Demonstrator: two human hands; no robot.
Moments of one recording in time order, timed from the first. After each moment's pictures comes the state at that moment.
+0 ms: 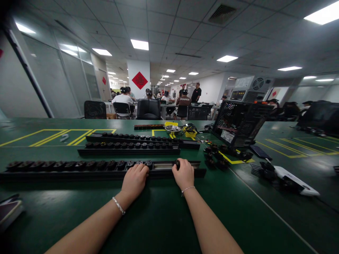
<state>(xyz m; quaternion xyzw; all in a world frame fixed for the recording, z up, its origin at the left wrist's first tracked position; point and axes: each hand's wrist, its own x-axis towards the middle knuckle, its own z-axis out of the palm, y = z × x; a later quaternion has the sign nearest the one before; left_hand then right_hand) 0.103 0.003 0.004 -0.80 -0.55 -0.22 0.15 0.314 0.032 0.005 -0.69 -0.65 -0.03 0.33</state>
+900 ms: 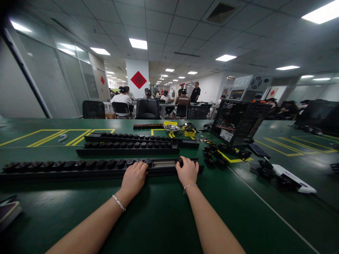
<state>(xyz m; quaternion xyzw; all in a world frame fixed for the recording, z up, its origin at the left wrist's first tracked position) 0.102 0.007 0.006 -0.80 -0.54 -0.20 0.17 0.327 0.040 0.001 -0.72 -0.61 -0.06 0.32</state>
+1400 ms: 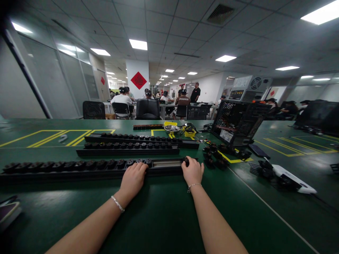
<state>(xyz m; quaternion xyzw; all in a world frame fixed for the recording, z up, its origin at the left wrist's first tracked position) 0.099 0.007 0.005 -0.80 -0.54 -0.21 0.16 0.349 0.045 -0.002 -0.74 -0.58 -0.06 0.33</state>
